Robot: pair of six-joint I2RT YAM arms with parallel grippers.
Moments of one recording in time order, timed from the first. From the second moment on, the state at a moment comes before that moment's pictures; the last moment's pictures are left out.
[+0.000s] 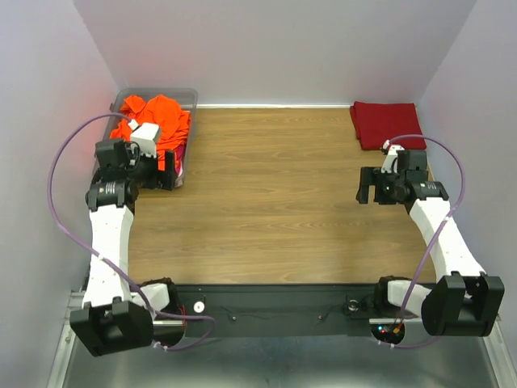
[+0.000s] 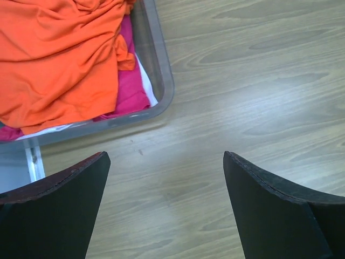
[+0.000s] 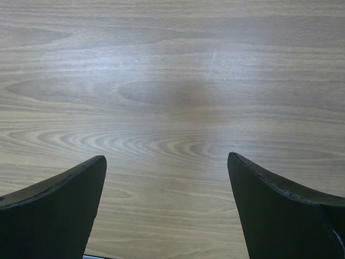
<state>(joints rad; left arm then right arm) 0.16 1.03 1.07 -0.64 0.35 0.23 -0.04 1.14 0.93 -0.67 -0.17 0.00</state>
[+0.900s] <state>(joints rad) 0.19 2.13 1.90 -0.54 0.32 0.22 -0.04 1.34 0.99 -0.65 -0.17 0.01</state>
